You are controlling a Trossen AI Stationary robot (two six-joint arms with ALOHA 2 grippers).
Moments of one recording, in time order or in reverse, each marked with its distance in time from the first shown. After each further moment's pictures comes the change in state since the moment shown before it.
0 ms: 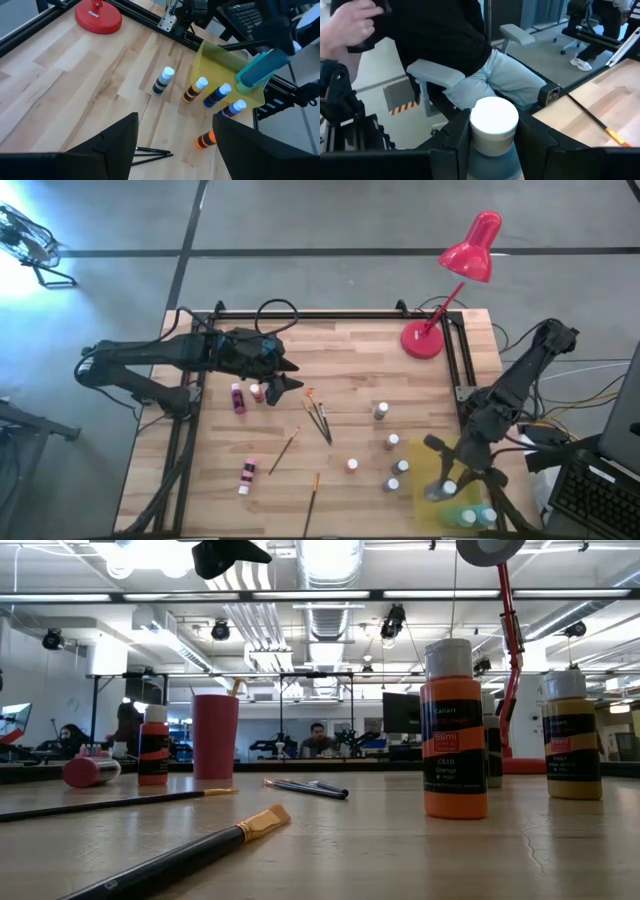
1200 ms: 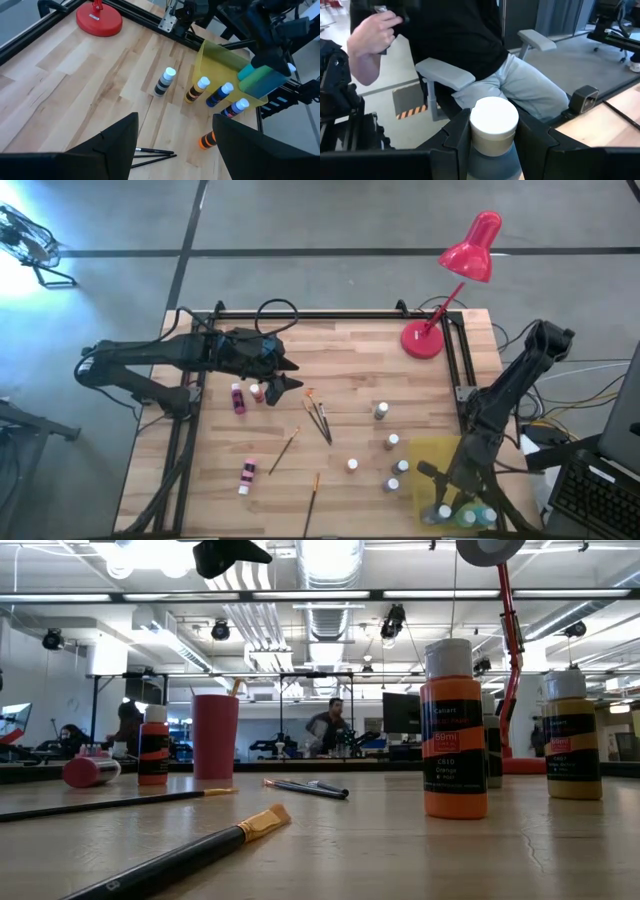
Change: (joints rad) left arm 0.001 0.000 0.000 0.001 -0.006 0.028; right arm 0.136 0.274 -0.199 0.549 0.061 0.026
